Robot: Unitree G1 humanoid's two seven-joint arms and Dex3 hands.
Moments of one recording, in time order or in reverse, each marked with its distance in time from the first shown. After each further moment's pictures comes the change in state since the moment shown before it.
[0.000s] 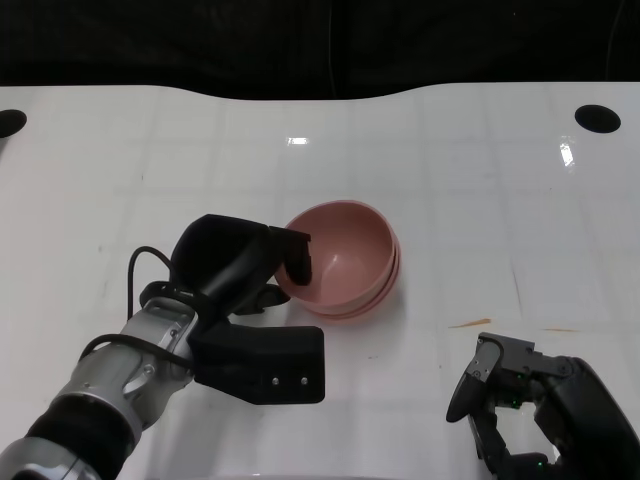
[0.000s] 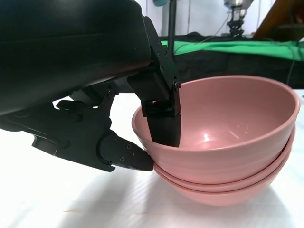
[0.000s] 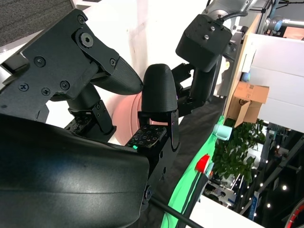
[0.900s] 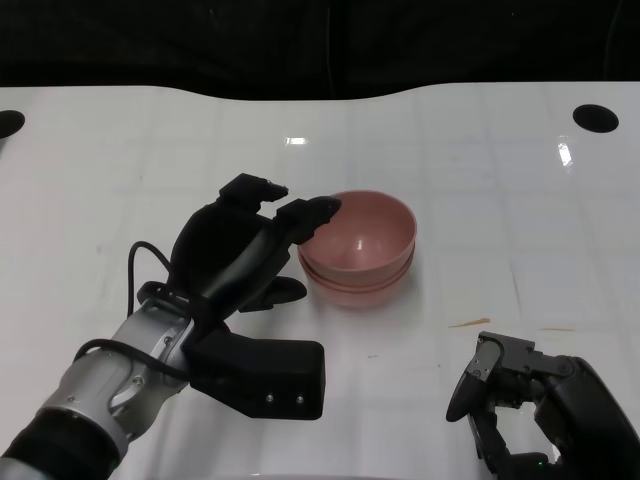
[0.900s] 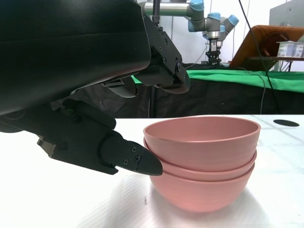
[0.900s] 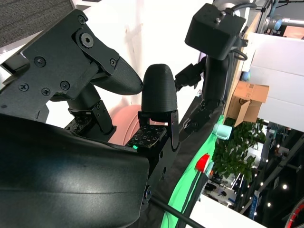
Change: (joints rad) left arm 0.075 0.060 -0.002 -0.217 0.007 0.018 0.005; right arm 0.004 0.000 0.000 -0.017 0.001 0.015 0.000
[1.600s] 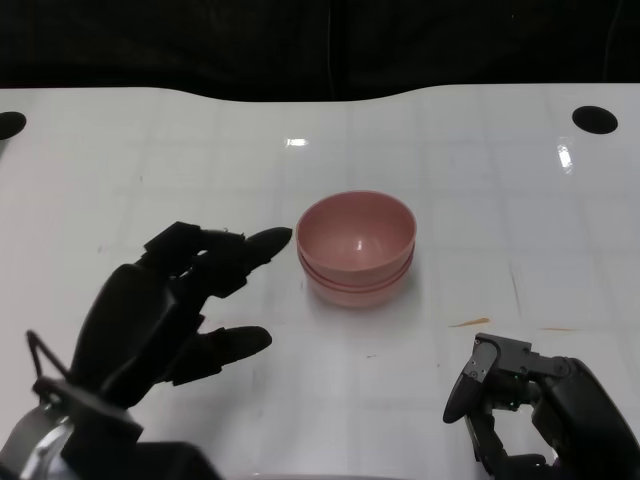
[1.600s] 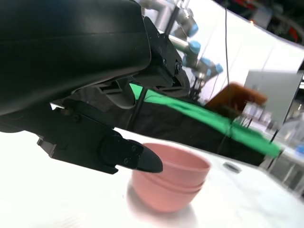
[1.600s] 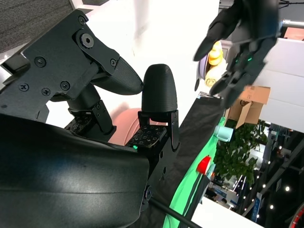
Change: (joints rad) left arm 0.469 0.127 0.287 -0.448 -0.327 -0.330 -0.048; right arm 0.004 0.001 0.006 -0.012 0.000 0.021 0.002
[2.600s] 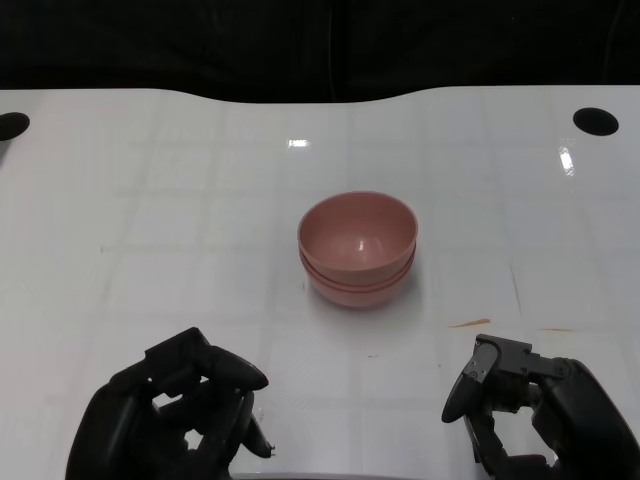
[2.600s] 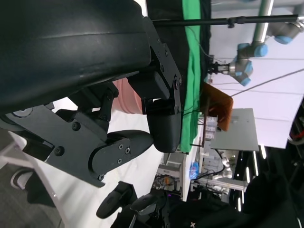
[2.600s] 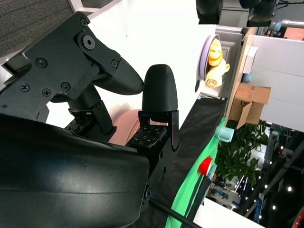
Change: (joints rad) left arm 0.450 -0.235 0.068 -0.429 -0.940 0.383 -0.511; right arm 0.006 0.000 0.001 -0.006 0.011 0.018 0.005
